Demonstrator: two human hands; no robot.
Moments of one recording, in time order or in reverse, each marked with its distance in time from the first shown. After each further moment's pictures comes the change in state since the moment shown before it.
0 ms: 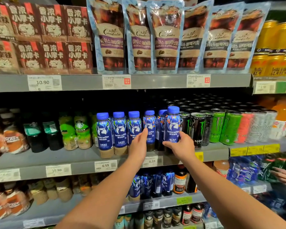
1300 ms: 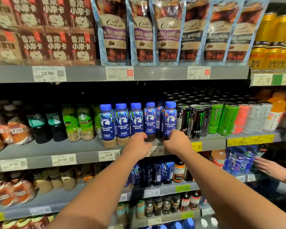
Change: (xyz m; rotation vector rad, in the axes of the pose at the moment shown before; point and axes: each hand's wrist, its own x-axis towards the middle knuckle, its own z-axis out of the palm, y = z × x) left_hand -0.017 -0.004 -0.027 0.847 -0.085 0.204; right_hand -0.027 -0.028 0.006 -0.574 -0.199 0.039
